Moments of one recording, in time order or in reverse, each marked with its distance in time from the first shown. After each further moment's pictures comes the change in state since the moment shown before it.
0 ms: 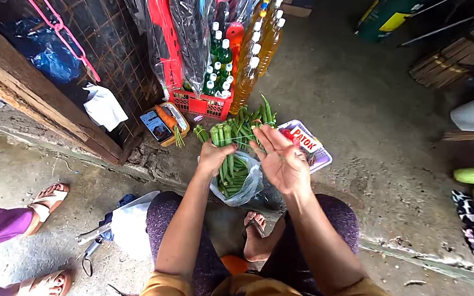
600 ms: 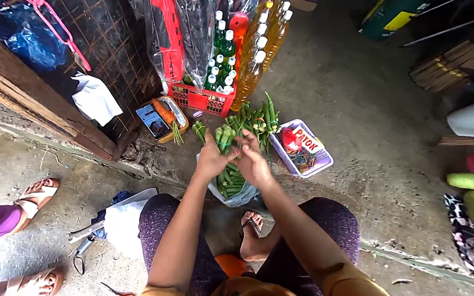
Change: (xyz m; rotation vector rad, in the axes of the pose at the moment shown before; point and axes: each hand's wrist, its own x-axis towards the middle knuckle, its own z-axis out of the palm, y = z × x) left_hand 0.008 0.002 -0.017 0.587 -0.049 -0.001; right_hand 0.019 0.089 -0.013 -0.130 0.210 0.387
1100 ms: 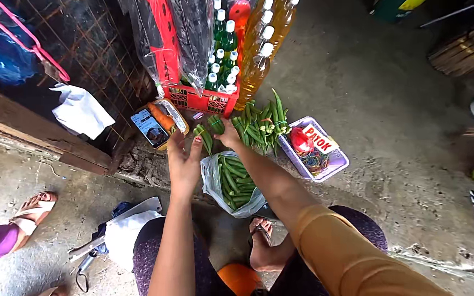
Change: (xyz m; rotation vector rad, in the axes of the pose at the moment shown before) left_hand 0.000 -0.006 -0.048 -0.318 0.430 0.046; right_hand 0.204 0.106 -0.045 -1.208 0.057 0.238
